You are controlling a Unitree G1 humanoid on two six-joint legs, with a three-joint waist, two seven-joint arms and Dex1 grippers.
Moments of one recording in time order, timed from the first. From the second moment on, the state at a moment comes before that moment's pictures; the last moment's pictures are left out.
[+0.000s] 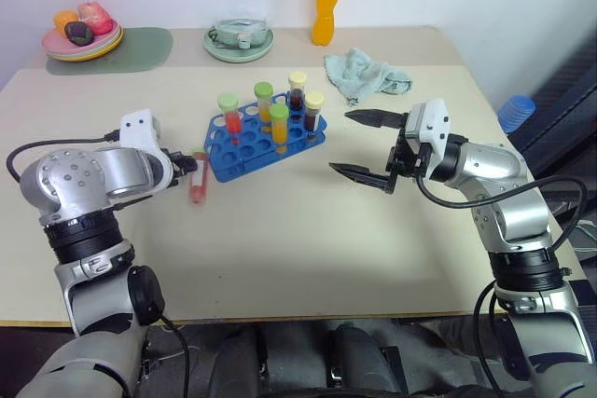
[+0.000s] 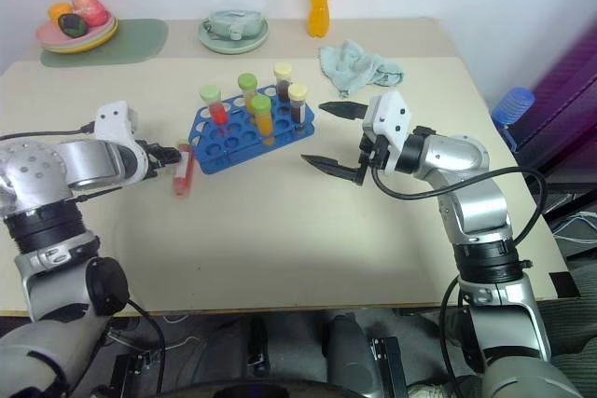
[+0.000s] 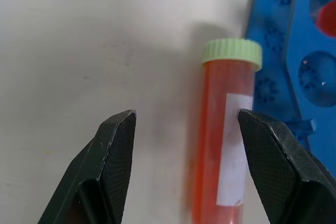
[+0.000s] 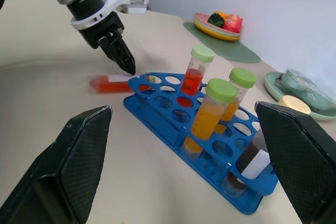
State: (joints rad) left arm -0.81 0.44 0.49 0.09 -0.80 1.61 0.46; right arm -0.55 -0.56 0.01 -0.09 0.37 0.20 1.03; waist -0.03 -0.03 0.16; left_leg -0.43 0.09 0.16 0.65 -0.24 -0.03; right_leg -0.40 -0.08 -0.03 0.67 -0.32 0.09
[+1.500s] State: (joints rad) left arm -0.90 0.67 0.32 0.42 -1.53 1.61 0.94; right arm -0.55 -0.59 0.00 -0.05 0.38 0.17 1.05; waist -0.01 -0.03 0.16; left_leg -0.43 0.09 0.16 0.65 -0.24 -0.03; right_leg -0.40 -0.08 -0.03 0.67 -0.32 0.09
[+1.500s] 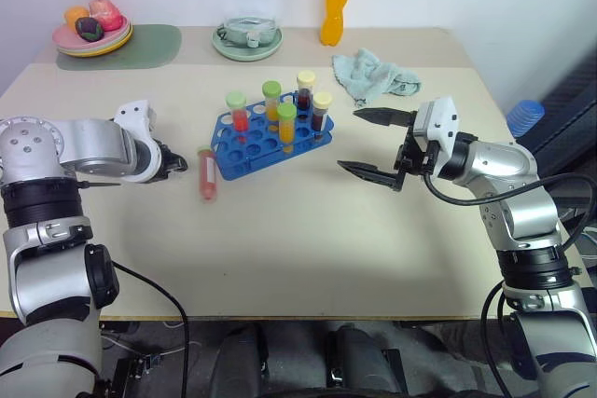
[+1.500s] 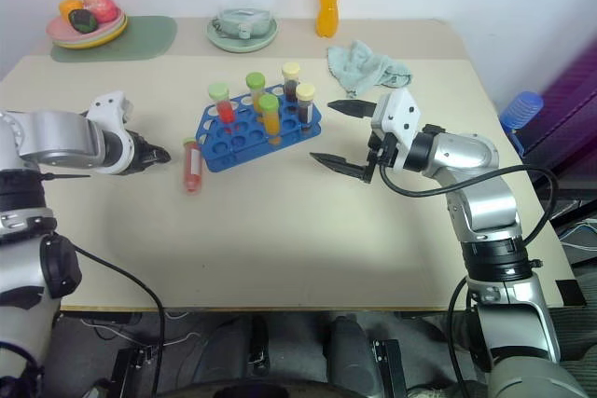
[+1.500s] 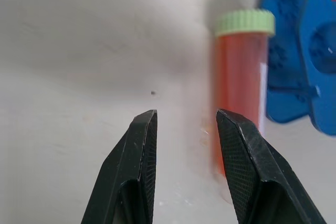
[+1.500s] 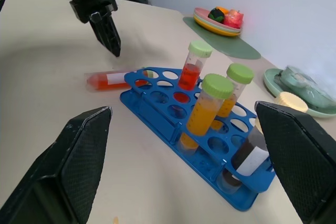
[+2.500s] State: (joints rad) left arm -0.82 0.69 0.14 0.43 -1.86 1.26 1.33; right arm -0.55 -0.59 0.00 -0.03 0.38 0.17 1.06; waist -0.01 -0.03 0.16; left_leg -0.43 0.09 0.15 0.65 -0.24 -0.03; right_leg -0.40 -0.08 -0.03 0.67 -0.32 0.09
